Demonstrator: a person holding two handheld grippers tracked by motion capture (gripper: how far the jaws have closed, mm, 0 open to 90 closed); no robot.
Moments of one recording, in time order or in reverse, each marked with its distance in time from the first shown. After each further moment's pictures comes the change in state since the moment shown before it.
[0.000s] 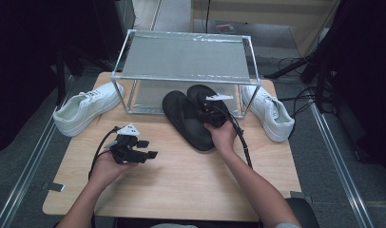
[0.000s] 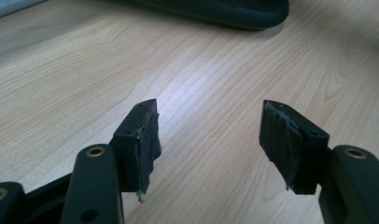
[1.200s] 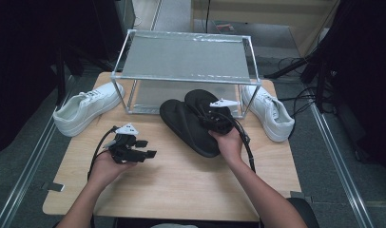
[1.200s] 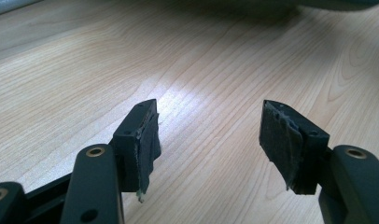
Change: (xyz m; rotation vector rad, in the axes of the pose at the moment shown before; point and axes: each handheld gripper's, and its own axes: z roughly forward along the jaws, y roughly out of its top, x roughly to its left) left arm 0.003 -0.001 -0.001 -0.006 0.005 -0.023; right arm 0.014 -0.005 -0.045 0.002 0.062 -0.040
